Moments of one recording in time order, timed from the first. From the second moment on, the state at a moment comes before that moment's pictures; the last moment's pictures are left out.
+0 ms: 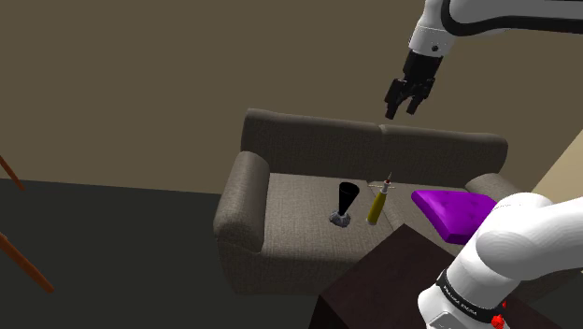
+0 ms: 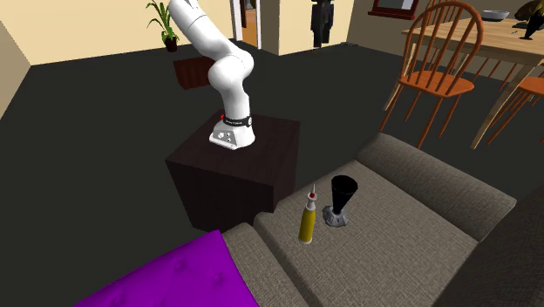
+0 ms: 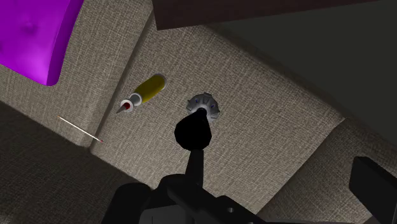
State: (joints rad) arm -0.02 -0.74 -0.04 -2.29 -0.11 1.64 0.09
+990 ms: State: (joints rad) arm -0.07 -0.65 -0.30 -2.55 -0.22 2.01 -0.18
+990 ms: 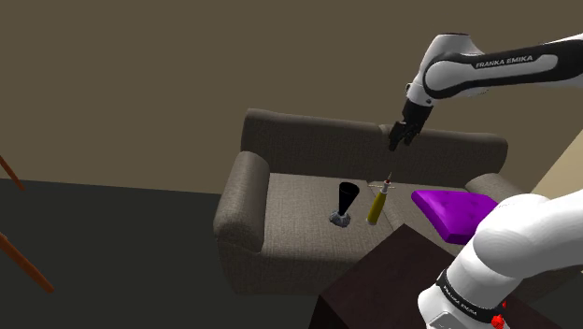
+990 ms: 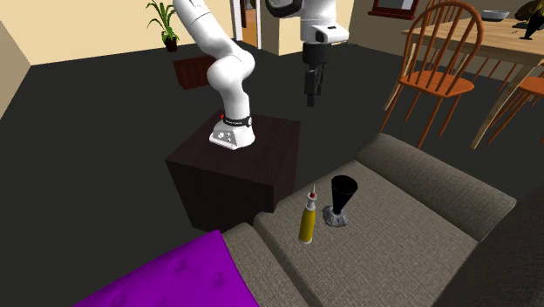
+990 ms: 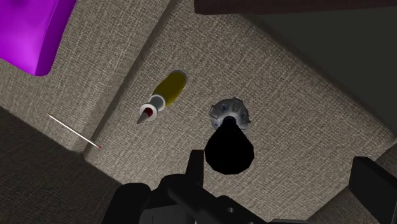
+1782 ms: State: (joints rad) arm -0.05 -0.31 -0.58 -2.56 -0.19 2.38 -0.49
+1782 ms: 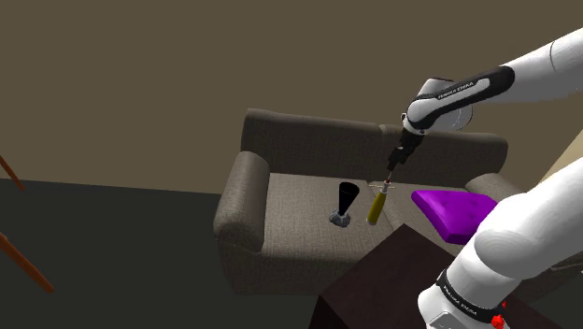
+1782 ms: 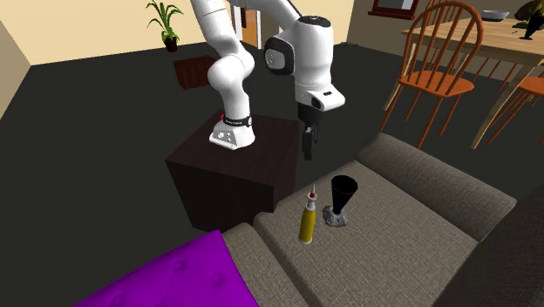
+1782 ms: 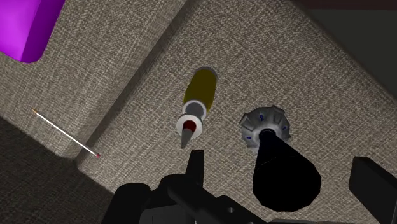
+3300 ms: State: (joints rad) arm -0.04 0.22 -0.64 -2.43 0.42 2.66 -1.09
